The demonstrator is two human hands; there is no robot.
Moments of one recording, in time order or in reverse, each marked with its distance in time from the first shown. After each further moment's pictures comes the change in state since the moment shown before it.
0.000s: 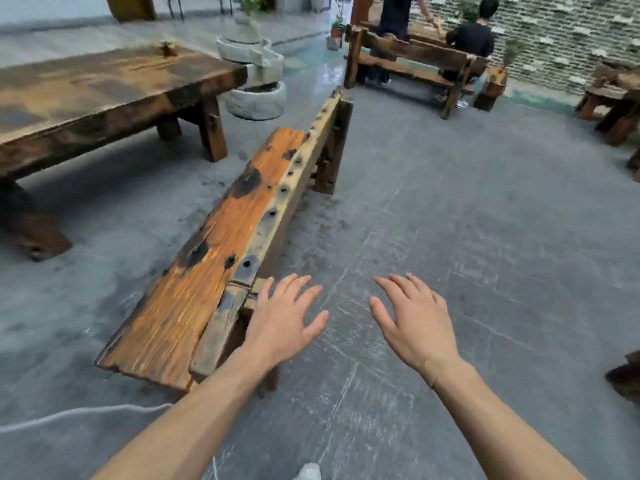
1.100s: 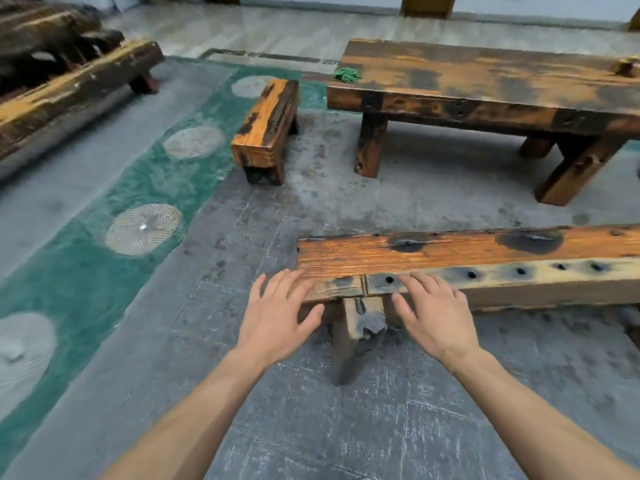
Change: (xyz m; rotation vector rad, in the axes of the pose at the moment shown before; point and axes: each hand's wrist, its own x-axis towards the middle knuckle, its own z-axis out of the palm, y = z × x) left_hand 0.014 0.063 0.009 0.252 0.209 -1.343; right_hand 0.285 -0.063 0.078 0.076 -0.272 -1.250
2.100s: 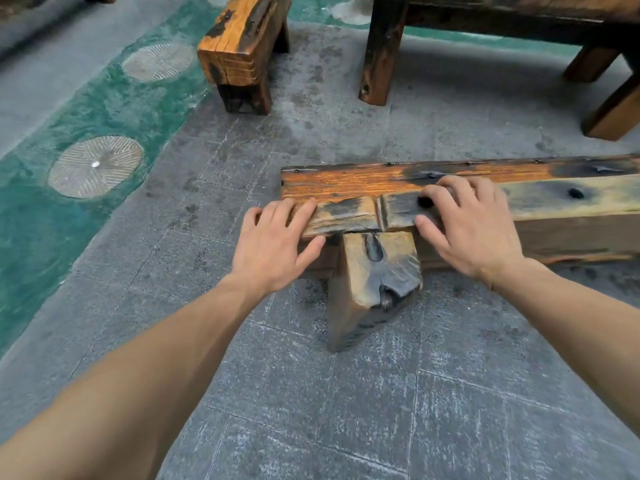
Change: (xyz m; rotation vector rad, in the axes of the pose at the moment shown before) left_hand 0.096 -0.062 0.253 0.157 0.145 0.118; right_hand 0.131 0.096 0.209 -0.236 0.267 -0.264
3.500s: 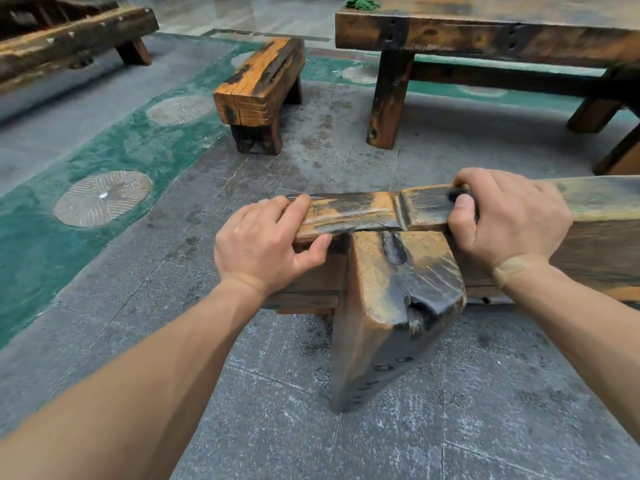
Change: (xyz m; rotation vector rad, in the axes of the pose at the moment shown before) left_hand 0.014 -0.006 0.058 0.128 0.654 0.017; right_hand 0.018 0.000 0.061 0.018 0.634 0.081
